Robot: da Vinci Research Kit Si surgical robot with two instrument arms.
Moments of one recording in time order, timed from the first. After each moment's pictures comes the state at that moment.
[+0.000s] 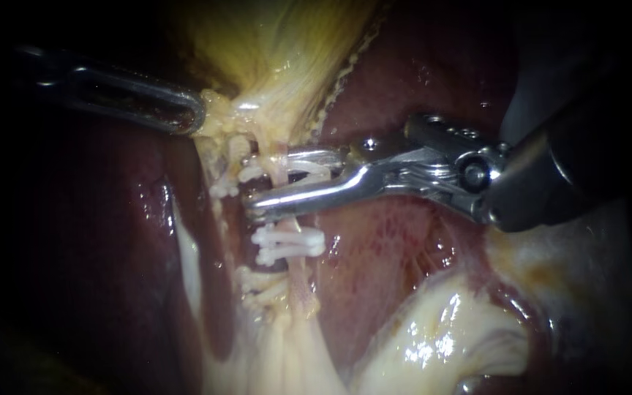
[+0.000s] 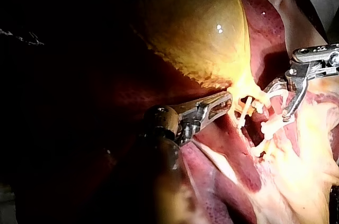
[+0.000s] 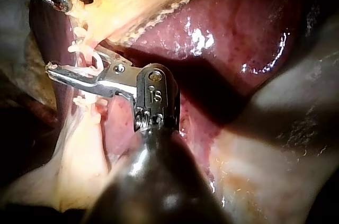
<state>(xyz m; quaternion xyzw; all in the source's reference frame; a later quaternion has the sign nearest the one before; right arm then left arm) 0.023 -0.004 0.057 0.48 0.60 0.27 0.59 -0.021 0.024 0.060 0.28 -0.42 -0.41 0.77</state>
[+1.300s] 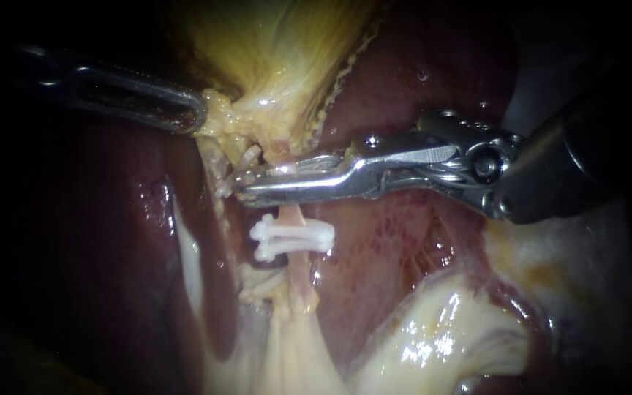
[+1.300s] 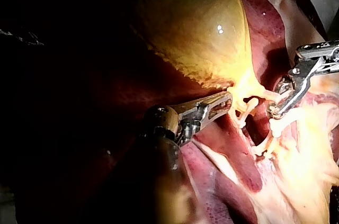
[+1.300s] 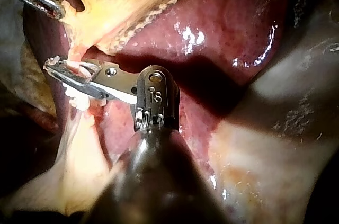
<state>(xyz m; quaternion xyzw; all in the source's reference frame) 0.022 -0.004 0.057 0.49 0.58 0.30 0.57 -0.021 0.024 0.061 0.27 -0.42 -0.41 0.77</state>
